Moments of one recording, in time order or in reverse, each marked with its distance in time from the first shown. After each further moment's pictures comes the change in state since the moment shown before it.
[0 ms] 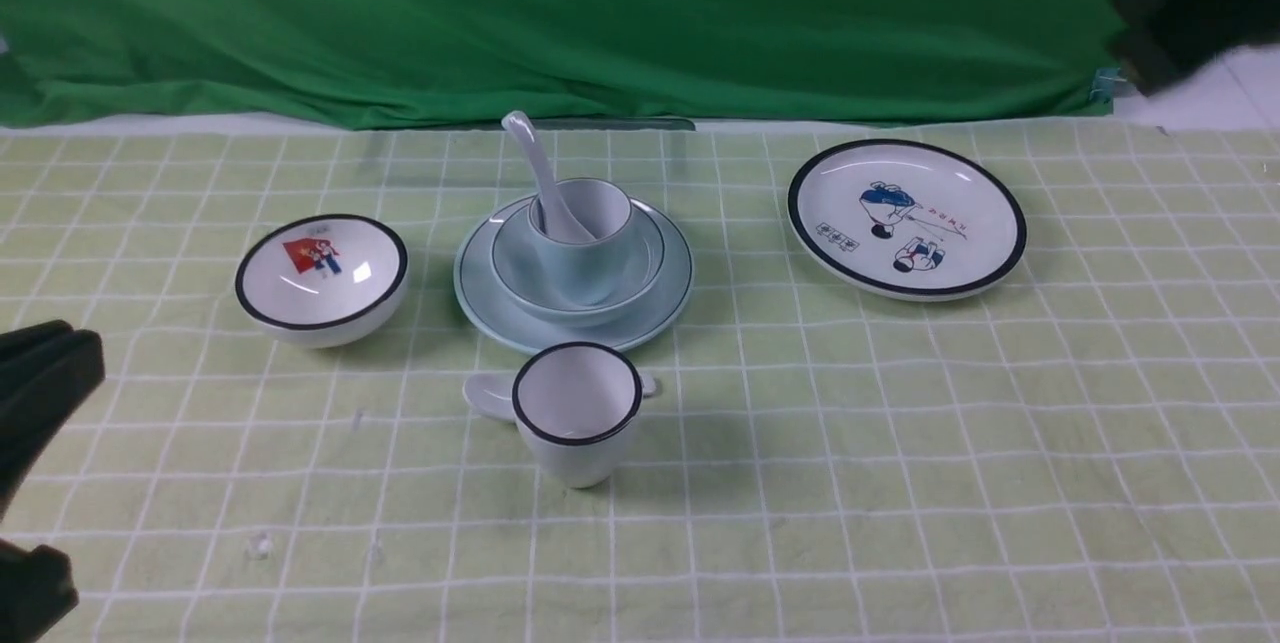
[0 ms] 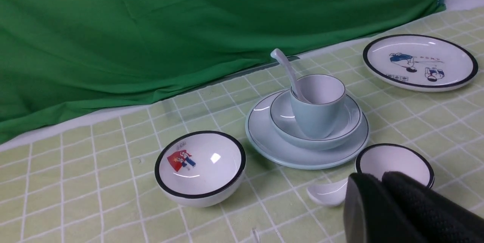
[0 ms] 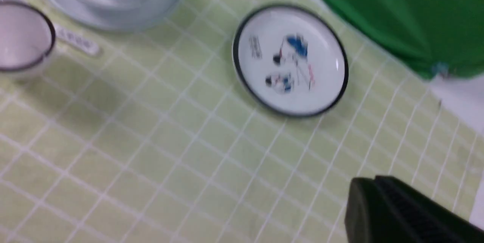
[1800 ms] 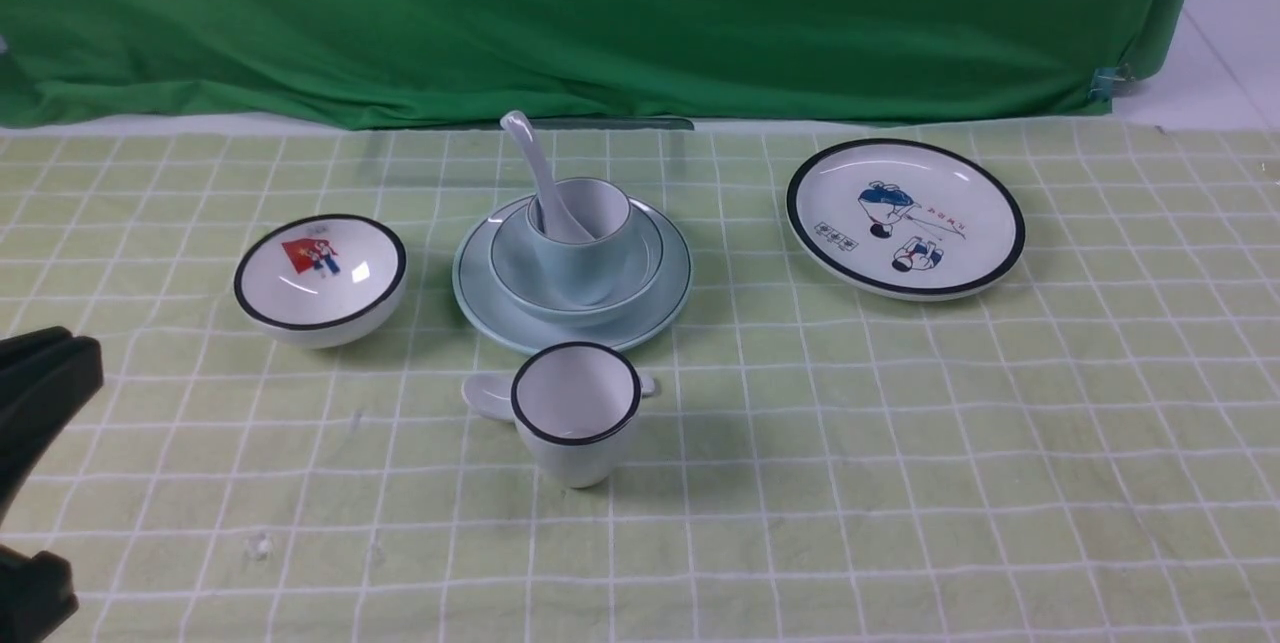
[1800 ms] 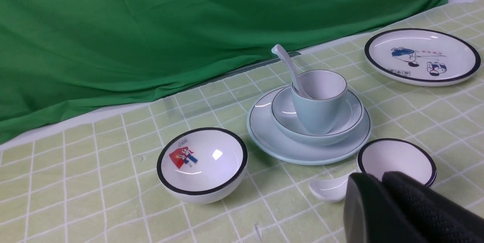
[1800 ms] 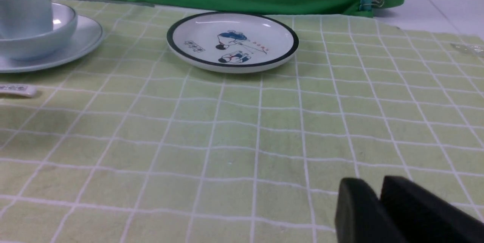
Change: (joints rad) right arm -0.472 -1.278 1.557 0.242 -0.986 0.147; left arm -0.001 -0.001 0.000 0.010 0.010 0.002
